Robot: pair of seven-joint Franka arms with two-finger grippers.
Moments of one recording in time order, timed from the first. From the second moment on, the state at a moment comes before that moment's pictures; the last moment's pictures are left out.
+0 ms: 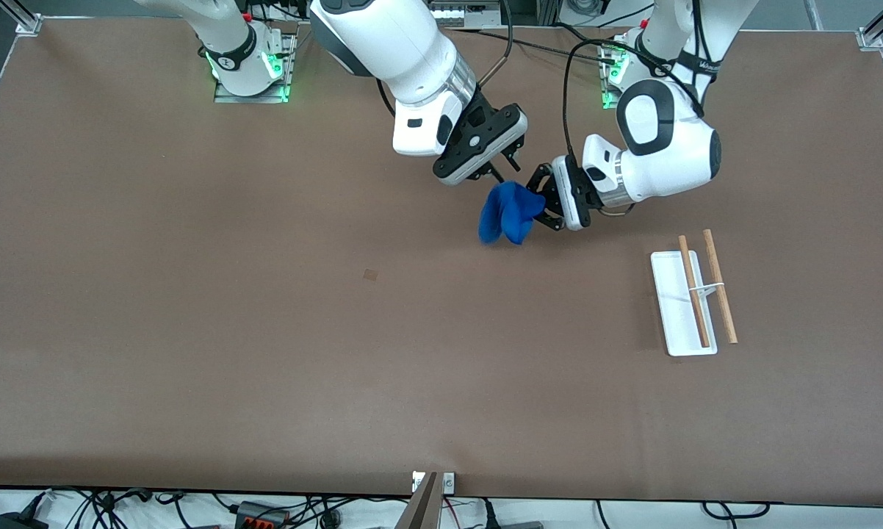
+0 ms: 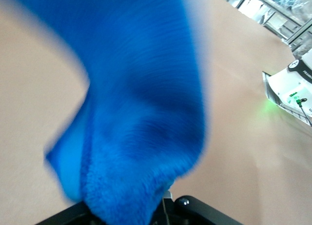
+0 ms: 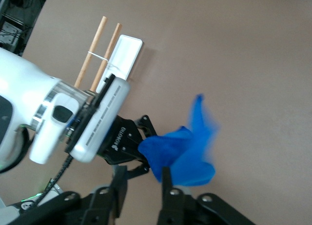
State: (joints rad) left arm -0.10 0.14 -0.33 -2.24 -1.12 2.33 1.47; right arm 0.67 0.48 0.19 -1.23 0.23 2.14 0.29
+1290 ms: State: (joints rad) left arm -0.02 -0.01 -0.21 -2.04 -0.34 1.85 0.27; right arm 0.42 0.40 -0.17 -1.33 0.08 1.75 0.30
